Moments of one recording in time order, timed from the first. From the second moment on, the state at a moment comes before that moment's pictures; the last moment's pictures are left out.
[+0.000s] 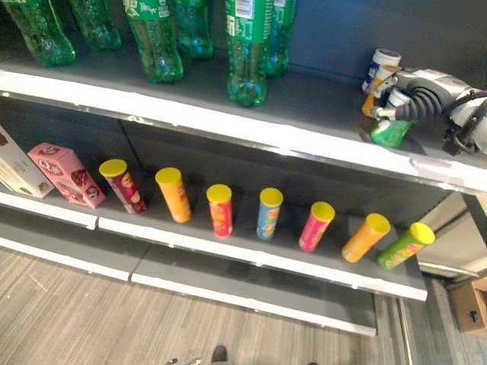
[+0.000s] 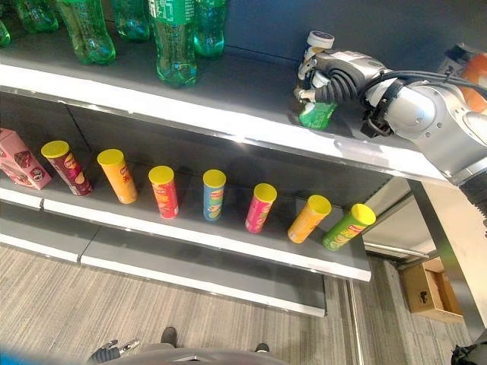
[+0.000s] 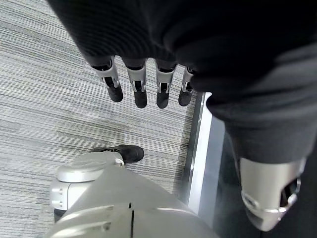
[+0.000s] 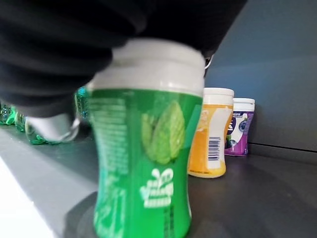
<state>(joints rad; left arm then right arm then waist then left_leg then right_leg) 0.16 0.32 -0.05 1.13 -0.15 -0.08 -0.01 -1.13 -1.30 0.81 0.17 0.08 -0.17 0.15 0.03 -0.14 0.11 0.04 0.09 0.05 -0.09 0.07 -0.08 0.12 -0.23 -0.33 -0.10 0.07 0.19</state>
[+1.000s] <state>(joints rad) 0.15 0.27 -0.03 1.11 -0.15 -0.08 0.01 0.06 -0.91 -0.52 -0.30 0.06 -0.22 -0.14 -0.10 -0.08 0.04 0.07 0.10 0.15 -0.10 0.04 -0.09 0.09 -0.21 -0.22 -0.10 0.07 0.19</state>
